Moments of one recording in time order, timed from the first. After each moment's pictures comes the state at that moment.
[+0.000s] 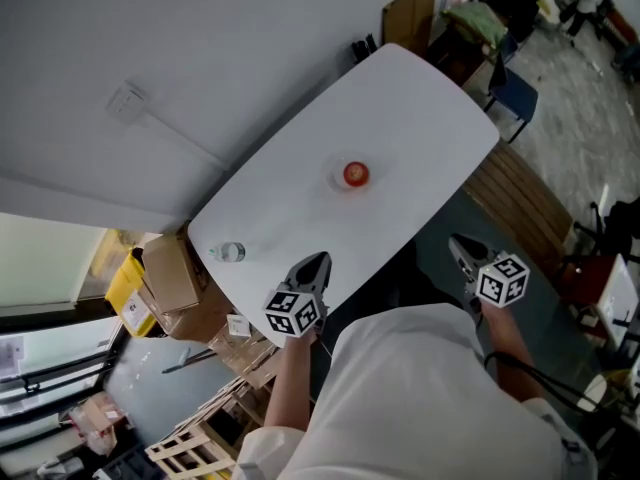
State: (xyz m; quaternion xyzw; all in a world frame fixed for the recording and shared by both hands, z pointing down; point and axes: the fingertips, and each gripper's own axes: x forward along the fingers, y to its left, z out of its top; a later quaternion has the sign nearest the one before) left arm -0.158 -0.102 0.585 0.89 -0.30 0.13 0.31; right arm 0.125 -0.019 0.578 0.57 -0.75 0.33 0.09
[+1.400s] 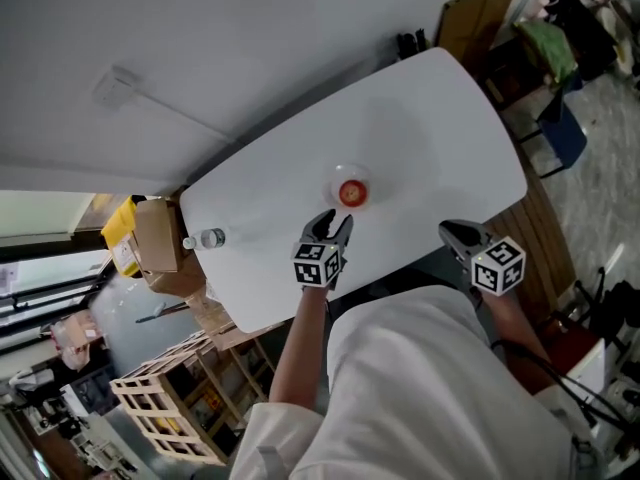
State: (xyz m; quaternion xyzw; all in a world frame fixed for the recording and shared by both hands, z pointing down) left arm -0.033 -0.238 0.678 0.82 -0.43 0.20 0.31; right arm 0.186 -0.187 0.605 0.38 -0.85 0.34 0.16
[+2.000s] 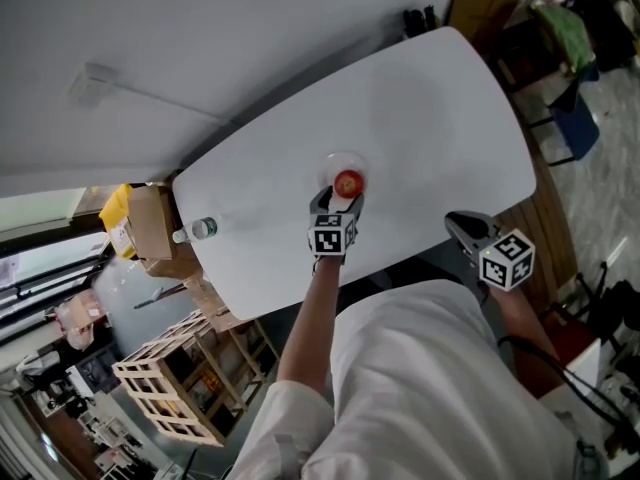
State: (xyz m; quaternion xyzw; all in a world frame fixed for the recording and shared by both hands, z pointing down) left arm -0.015 -0.276 0.760 0.76 -0.47 0.29 0.33; right arm 0.204 -0.209 0.626 0.34 -0.85 0.37 0.18
